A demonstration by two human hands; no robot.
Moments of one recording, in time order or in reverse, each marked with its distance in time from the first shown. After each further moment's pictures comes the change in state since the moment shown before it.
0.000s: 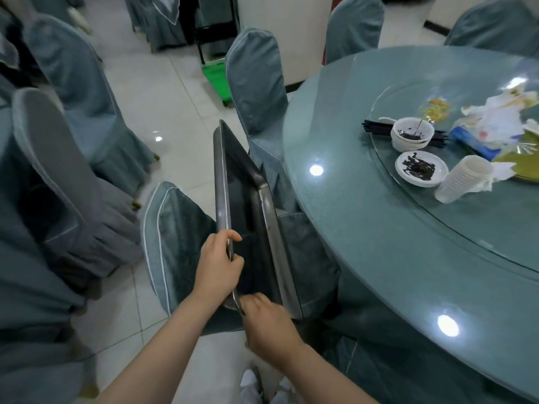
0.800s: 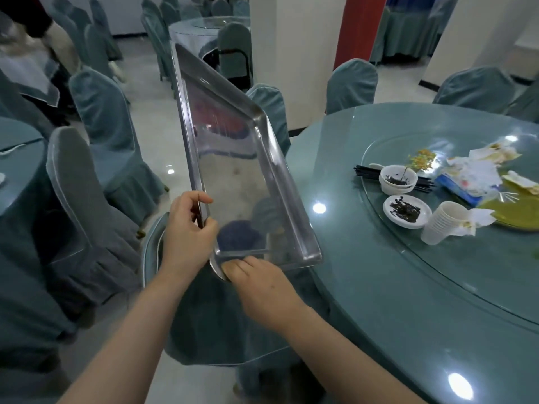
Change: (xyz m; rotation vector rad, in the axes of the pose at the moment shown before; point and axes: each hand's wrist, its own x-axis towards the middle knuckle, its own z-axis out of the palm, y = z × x) left_hand 0.028 0.099 -0.079 -0.271 0.356 0.176; right_hand 0.045 -0.007 -0.130 -0.202 0.260 -0.417
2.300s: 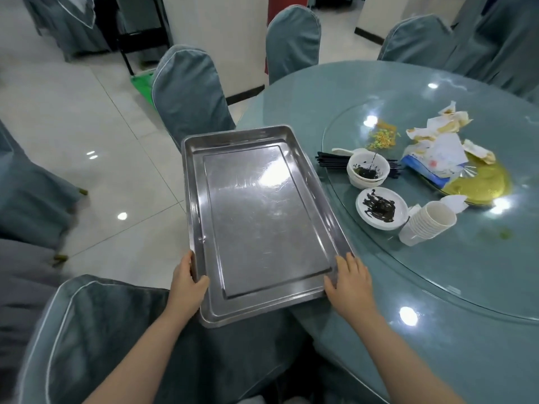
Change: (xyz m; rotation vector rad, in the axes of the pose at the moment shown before) left_hand 0.089 -0.178 0.162 0.086 -0.550 -0.482; right_hand -0.094 0.262 0.041 -0.203 -0.208 1.255
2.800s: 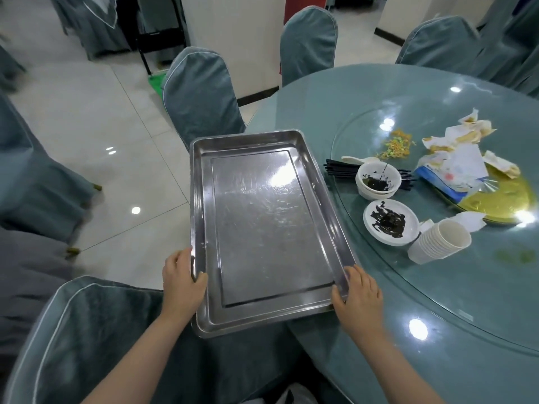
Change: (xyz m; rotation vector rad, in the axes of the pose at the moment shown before) left_hand 0.007 0.022 0.010 0.248 0.222 0.120; right_hand 0.009 0.016 0.002 0.100 0.154 -0.002
